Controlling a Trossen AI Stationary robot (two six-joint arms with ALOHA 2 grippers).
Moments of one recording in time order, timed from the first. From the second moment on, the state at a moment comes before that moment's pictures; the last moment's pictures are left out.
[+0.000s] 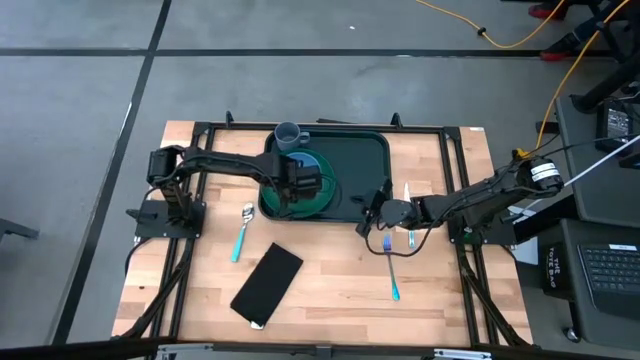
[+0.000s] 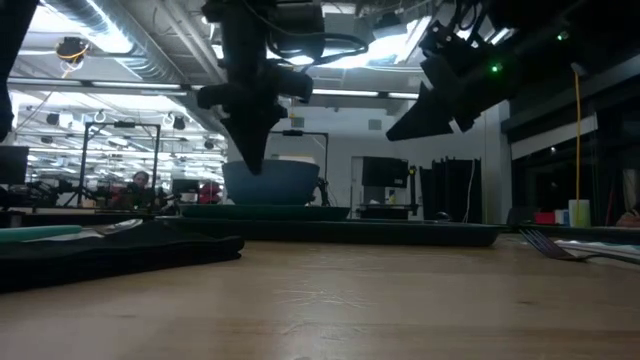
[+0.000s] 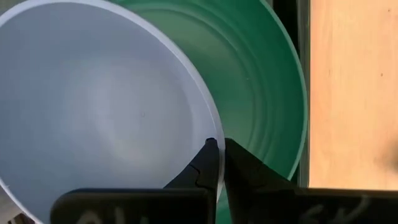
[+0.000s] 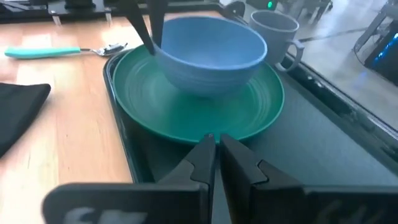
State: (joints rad) left arm 0.13 1.77 1.37 -0.98 -0.18 0.26; right arm 0.17 1.41 0.59 0.33 0.63 0.21
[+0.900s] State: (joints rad) left arm 0.14 1.78 1.33 -0.94 -0.19 0.25; right arm 0.17 1.41 0.58 0.34 0.62 0.20
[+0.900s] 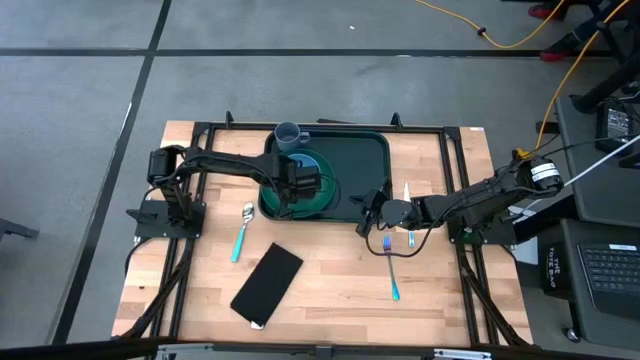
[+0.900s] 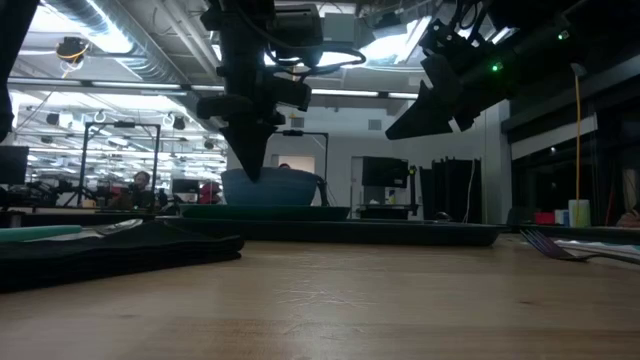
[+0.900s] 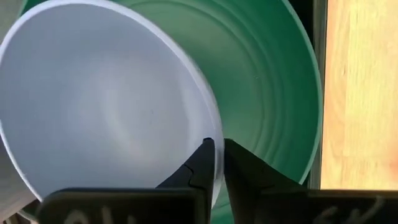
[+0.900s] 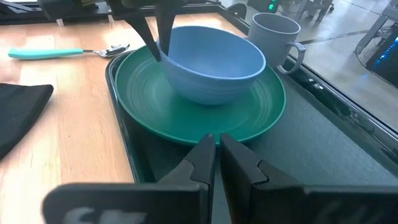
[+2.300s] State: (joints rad) left arm -0.06 1.33 1.13 -0.79 -0.35 0.08; right arm 0.18 1.41 0.58 0.35 0.47 0.18
